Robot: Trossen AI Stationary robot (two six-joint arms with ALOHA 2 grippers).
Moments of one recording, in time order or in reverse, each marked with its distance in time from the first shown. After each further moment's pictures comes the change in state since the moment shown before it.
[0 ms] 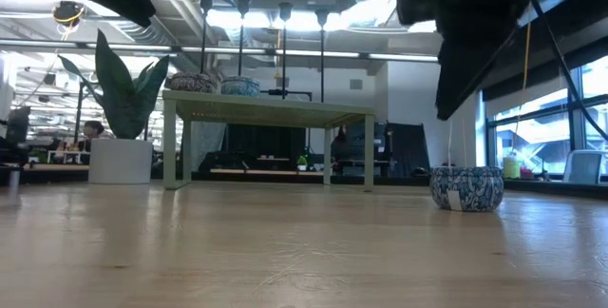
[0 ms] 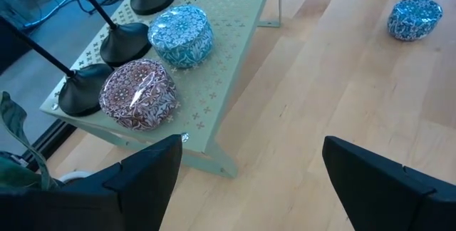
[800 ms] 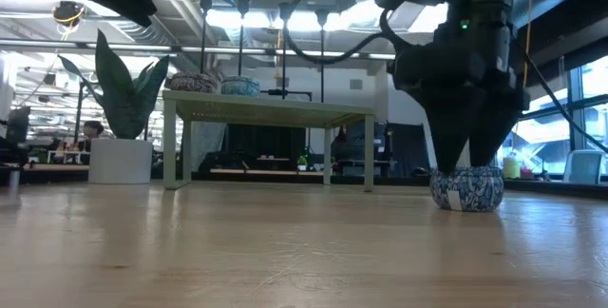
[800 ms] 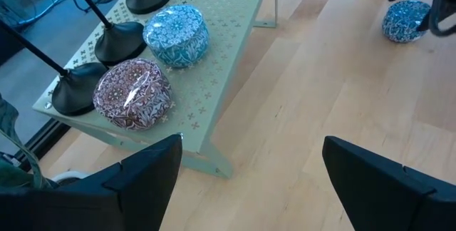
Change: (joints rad) left arm 0.000 0.000 0.000 0.014 0.008 0.000; right arm -0.085 0.158 0.000 -0.042 -0.168 0.368
